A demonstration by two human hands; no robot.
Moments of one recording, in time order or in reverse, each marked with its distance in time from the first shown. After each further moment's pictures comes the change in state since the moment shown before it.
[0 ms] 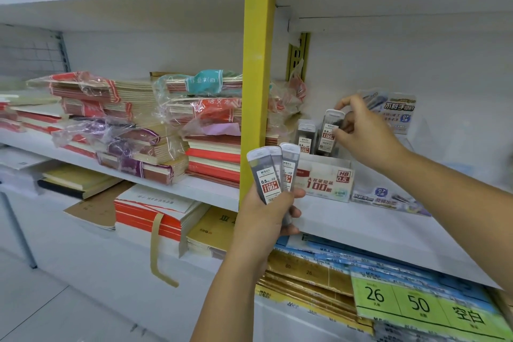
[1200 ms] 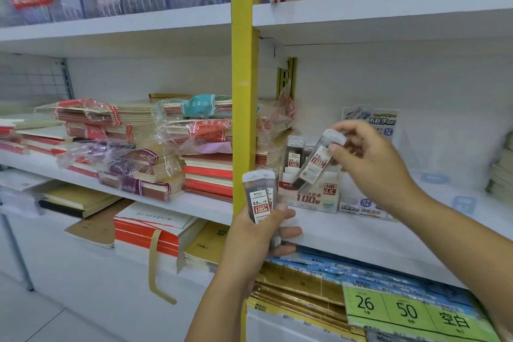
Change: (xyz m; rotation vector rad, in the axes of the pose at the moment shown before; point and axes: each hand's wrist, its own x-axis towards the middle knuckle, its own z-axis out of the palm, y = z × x) left_hand -0.012 0.007 -0.001 0.017 -0.037 -0.039; right_hand -0.060 -0.042 -0.034 0.458 0.081 0.060
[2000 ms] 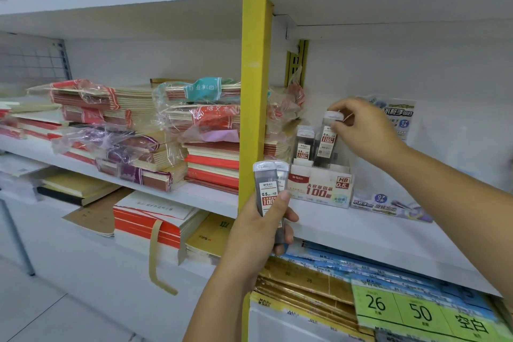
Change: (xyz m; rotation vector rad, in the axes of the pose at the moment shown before) left_hand 0.005 -0.004 -0.009 0.135 -0.037 0.023; right_hand 0.077 0.042 0.015 -0.504 0.006 -0.103
